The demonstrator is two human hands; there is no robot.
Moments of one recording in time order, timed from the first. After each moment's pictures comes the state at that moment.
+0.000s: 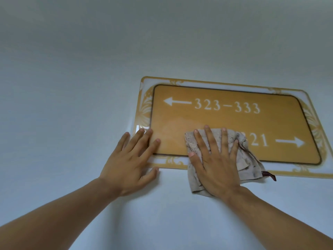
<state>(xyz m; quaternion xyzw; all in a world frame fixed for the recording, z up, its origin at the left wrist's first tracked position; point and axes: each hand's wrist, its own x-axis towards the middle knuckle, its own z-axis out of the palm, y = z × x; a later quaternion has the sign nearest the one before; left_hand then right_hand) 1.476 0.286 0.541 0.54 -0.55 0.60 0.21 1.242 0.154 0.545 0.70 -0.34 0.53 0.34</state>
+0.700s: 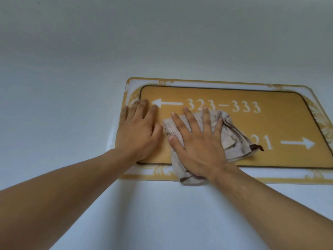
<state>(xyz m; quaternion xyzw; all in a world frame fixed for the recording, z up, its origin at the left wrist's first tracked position) 1.421 0.248 0.637 0.52 -0.49 0.58 0.40 1.265 0.149 0.613 0.68 -0.29 0.55 0.39</state>
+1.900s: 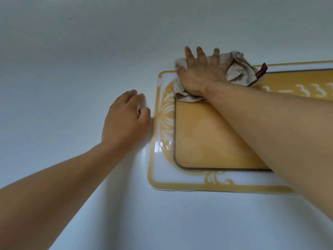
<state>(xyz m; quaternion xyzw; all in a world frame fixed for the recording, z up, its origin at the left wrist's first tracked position) 1.527 0.279 0.663 0.47 -0.42 0.58 0.52 1.351 0.199 0.792 0.66 -0.32 0.61 0.32</state>
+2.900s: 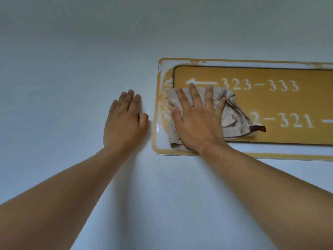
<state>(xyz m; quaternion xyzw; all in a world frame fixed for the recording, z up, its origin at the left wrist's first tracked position) 1.527 0.284 0.594 0.51 -0.44 0.56 0.49 1.358 0.200 0.610 0.65 -0.30 0.61 0.34</state>
